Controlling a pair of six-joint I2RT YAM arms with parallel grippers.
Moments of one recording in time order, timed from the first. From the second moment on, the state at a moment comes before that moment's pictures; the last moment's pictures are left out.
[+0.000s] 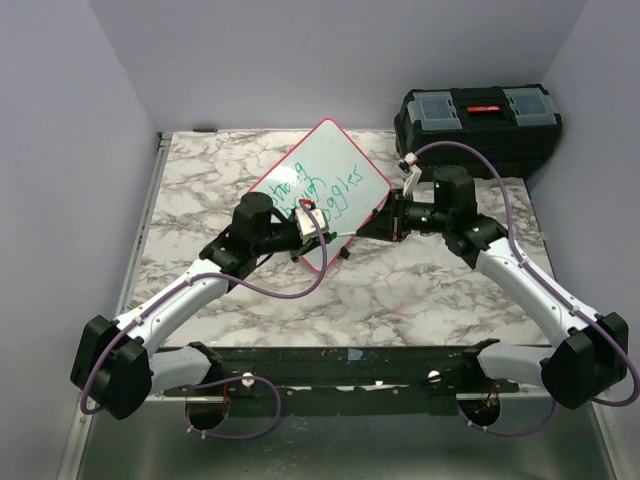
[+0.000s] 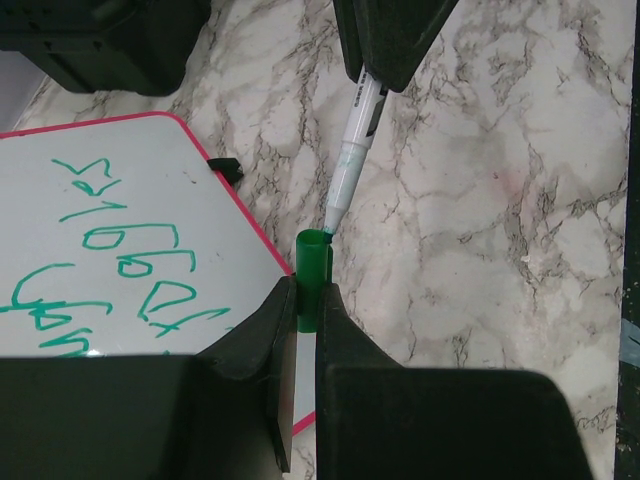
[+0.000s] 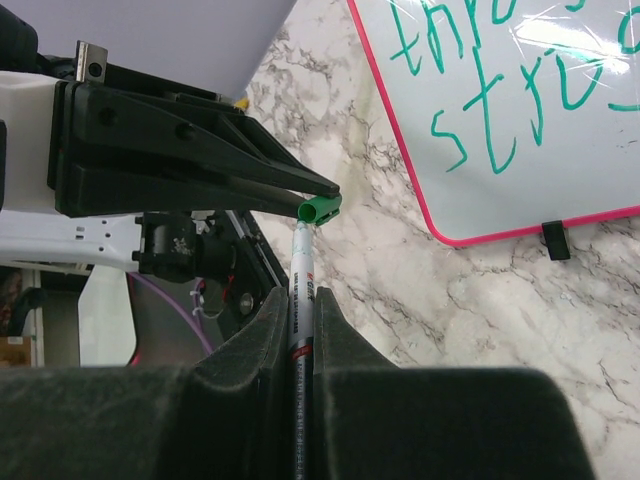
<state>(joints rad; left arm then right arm) -0.58 1.17 0.81 0.03 0.63 0.40 0.44 1.22 1.00 -0.20 -0.73 0.46</state>
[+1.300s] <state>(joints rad) -0.57 1.18 0.81 0.02 0.64 0.41 0.47 1.22 1.05 -0.25 -0.65 0.45</state>
